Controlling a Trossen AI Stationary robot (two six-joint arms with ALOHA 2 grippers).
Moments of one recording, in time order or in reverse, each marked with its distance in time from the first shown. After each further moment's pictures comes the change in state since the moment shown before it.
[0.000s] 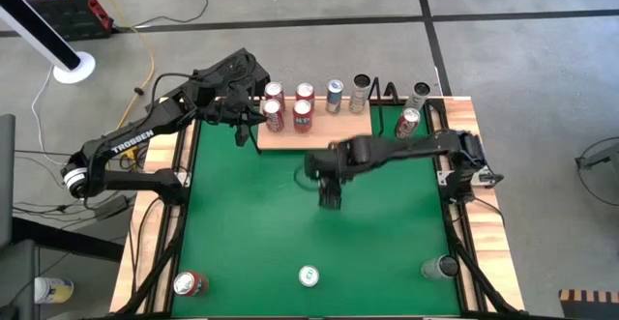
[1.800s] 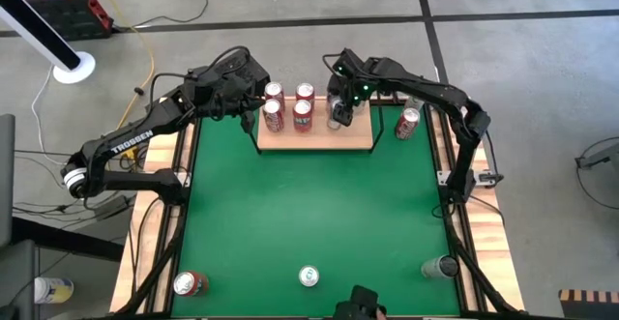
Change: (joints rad) left arm 0.000 -0.003 0.000 0.108 -0.234 -0.123; right arm -0.666 -0.015 -0.054 0.159 -0.243 -0.450
